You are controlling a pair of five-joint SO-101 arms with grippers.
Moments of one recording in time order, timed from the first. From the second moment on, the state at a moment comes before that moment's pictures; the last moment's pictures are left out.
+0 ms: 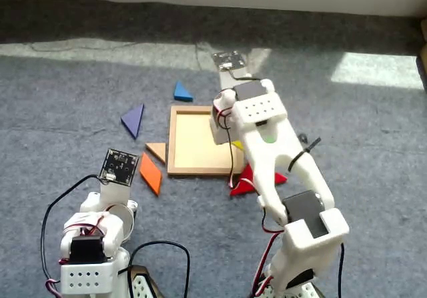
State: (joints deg) left arm -8.8 -102.5 96.0 72.8 -10.5; right arm -28.2 11.8 0.0 73.4 -1.2
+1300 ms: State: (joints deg) left arm -8.8 -102.5 96.0 72.8 -10.5; right arm -33.3 37.9 -30.2 86.2 -13.6
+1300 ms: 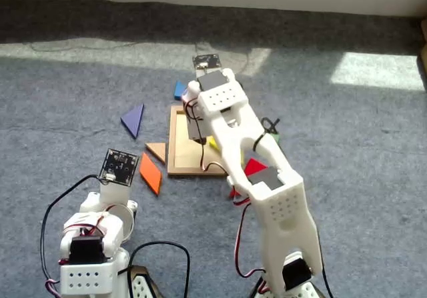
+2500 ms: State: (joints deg) left arm -8.8 -102.5 96.0 72.8 -10.5; right arm -35.9 45.5 -40.9 91.9 -13.6
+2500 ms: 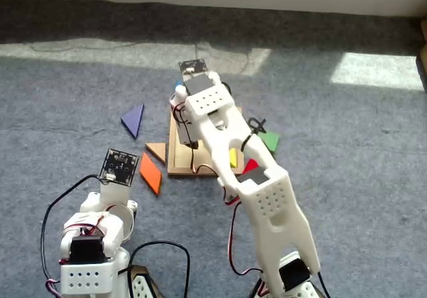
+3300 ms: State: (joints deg) left arm -8.8 -102.5 96.0 72.8 -10.5; right arm -30.8 54.8 -54.1 99.7 -5.8
